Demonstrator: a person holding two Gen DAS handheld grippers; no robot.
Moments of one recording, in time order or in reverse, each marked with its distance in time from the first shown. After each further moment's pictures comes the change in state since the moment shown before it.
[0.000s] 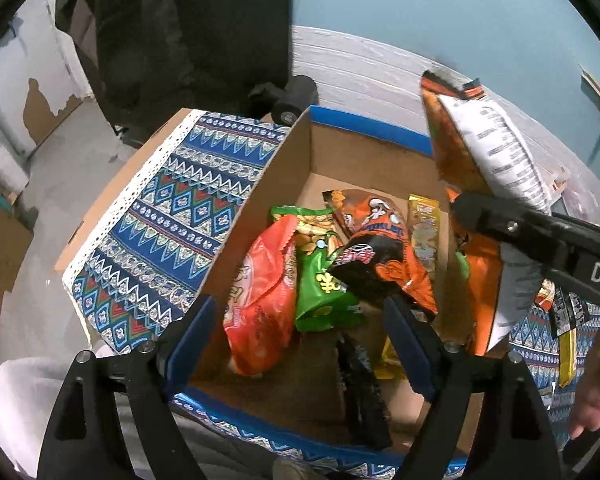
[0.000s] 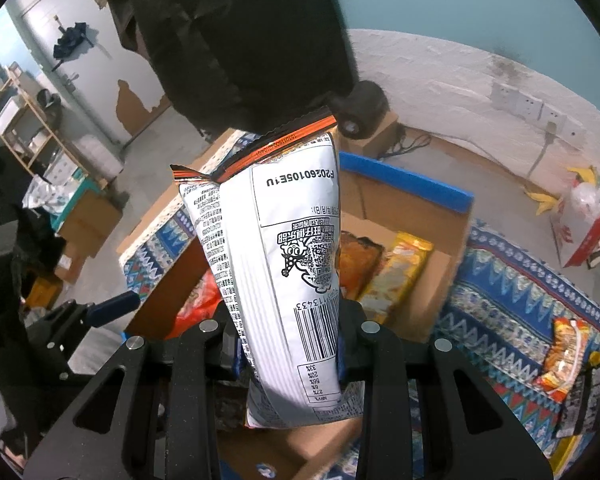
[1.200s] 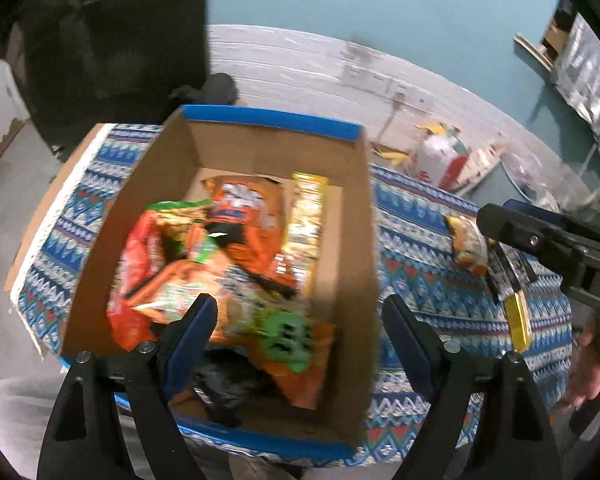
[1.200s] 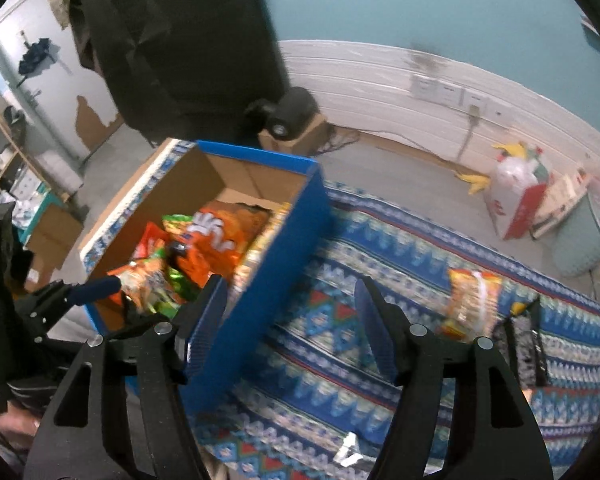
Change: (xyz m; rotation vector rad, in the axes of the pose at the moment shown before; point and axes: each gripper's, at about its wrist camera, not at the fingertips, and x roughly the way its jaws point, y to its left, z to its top) left arm -0.017 -0.092 -0.018 0.143 0.032 -0.200; right arm -0.094 -0.082 -0.051 0.076 -0.041 -0.178
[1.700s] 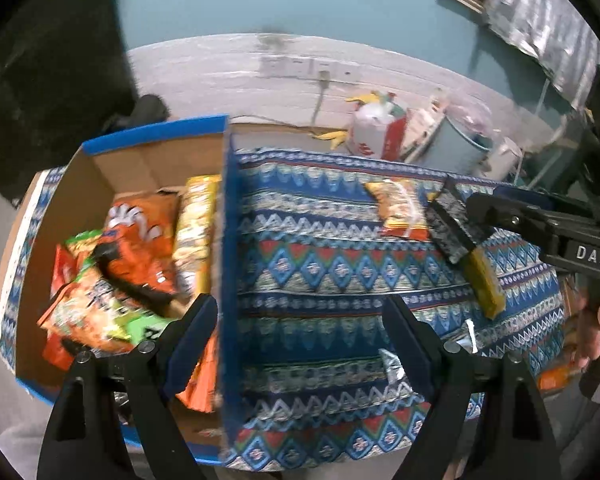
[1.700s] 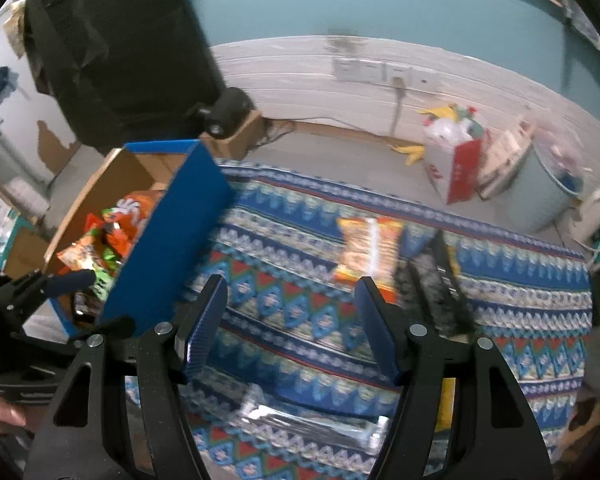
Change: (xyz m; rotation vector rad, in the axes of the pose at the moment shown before) left arm 0.006 -0.097 -0.014 0.214 0.008 -0.082; right arm -0.048 -0.096 -0.050 0.120 -0.007 -0.119
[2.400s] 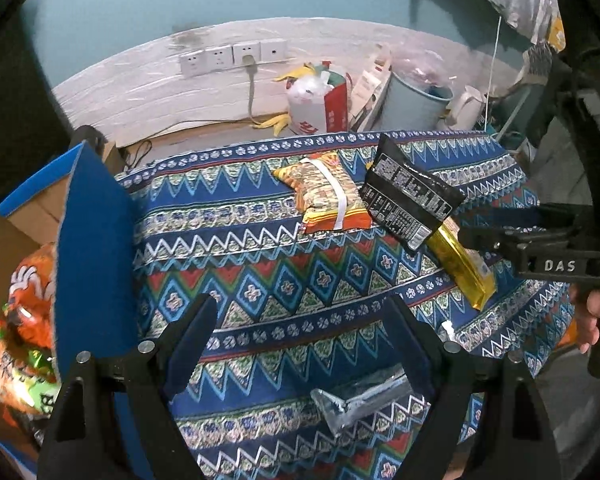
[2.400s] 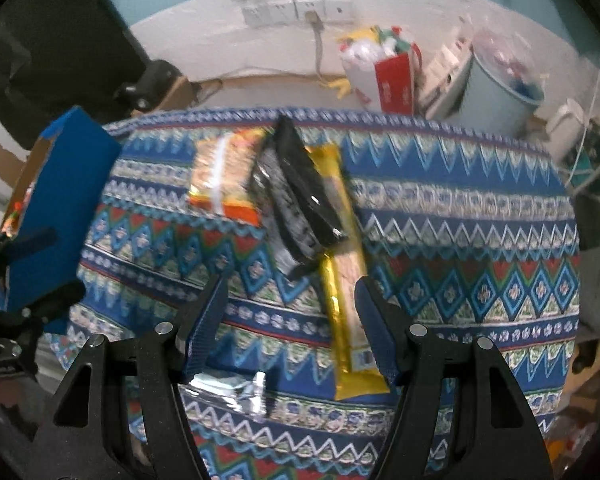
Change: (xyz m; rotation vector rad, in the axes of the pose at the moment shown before) left arm 0.067 -0.091 0.012 0.201 0.052 -0.065; right arm 0.031 -0.123 -0.060 0.168 0.154 -0.086
